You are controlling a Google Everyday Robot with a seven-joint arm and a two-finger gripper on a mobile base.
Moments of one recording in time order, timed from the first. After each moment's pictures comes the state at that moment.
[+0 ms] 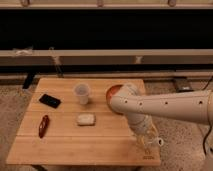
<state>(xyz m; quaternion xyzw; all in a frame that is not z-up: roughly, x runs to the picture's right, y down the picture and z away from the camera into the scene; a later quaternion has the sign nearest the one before) 0.203 0.238 0.661 -0.34 0.42 0.26 0.80</state>
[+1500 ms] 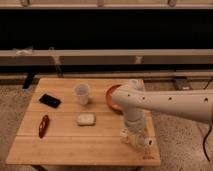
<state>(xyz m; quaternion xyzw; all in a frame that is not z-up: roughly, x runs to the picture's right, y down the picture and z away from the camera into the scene) 0.154 0.236 0.671 -0.38 0.34 0.38 0.77</state>
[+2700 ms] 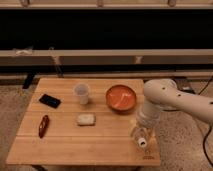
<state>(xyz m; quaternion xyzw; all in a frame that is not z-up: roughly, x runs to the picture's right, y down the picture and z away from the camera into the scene) 0.159 0.214 0.666 -0.36 0.30 0.72 0.51</state>
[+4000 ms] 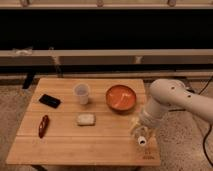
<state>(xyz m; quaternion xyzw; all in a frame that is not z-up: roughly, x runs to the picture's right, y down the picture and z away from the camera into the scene) 0.158 0.203 0.659 -0.39 0.28 0.74 0.48</state>
